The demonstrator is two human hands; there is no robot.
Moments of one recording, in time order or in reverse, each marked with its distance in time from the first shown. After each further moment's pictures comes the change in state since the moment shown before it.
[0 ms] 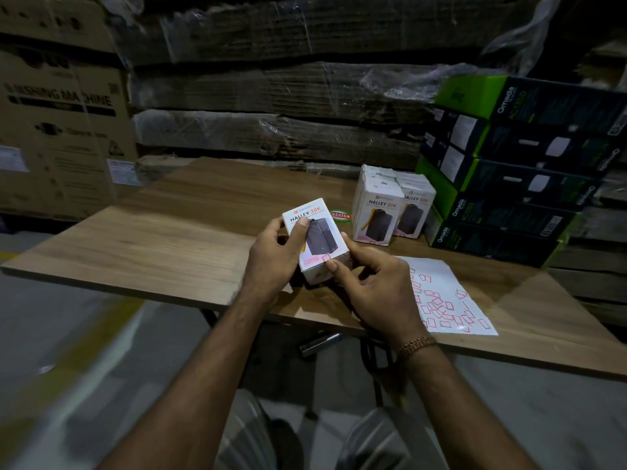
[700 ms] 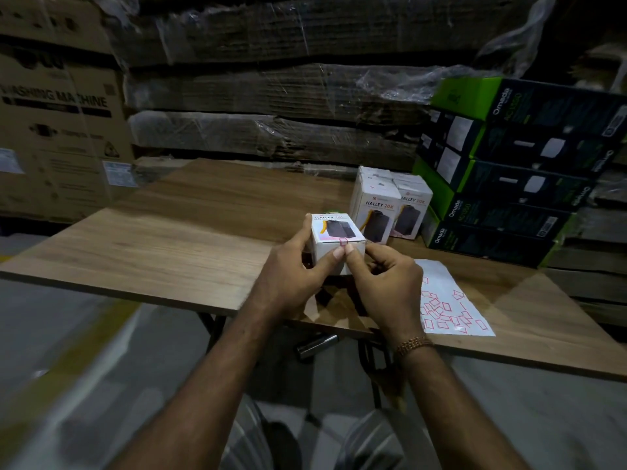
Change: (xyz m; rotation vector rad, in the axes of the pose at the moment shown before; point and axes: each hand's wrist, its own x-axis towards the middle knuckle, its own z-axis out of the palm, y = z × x) left_hand -0.027 0.012 0.006 0.267 -0.236 0.238; right_hand 0.001 -0.001 0.001 0.072 0.254 0.153
